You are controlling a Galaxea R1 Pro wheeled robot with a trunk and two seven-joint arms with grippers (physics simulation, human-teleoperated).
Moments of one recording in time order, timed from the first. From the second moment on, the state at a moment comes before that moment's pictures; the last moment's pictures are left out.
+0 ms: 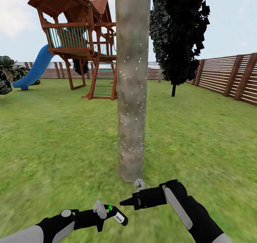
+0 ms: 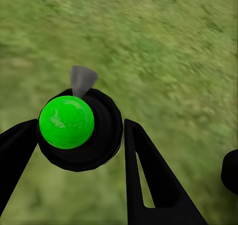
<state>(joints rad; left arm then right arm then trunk) -0.64 0.23 -1.30 -0.42 1.00 -0.31 -0.80 -0.44 -0.09 0.43 -1.26 -0.54 1.04 0.77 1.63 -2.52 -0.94</state>
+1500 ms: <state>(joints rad) -0.64 0.23 -1.30 -0.42 1.00 -0.31 -0.80 -0.44 -0.05 0.42 -1.24 -0.55 1.05 0.57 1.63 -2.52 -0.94</state>
